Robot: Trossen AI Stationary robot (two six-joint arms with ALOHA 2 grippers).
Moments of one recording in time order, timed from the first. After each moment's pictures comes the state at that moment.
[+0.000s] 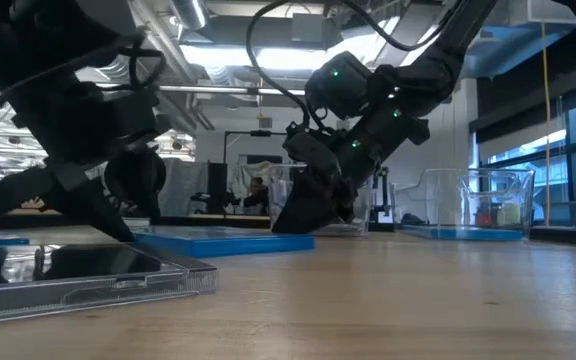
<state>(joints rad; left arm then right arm) -0.39 1.56 0.62 -0.24 -0.58 0.10 -0.06 1.99 1.00 0.22 -0.08 0.37</state>
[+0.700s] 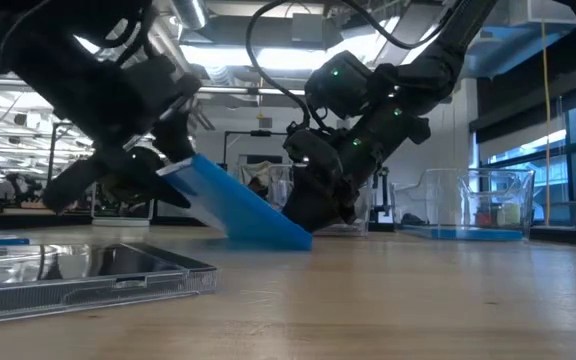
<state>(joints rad) -0.39 1.56 0.62 0.03 -0.72 0.53 -0.06 1.99 1.00 0.20 -0.10 0.39</state>
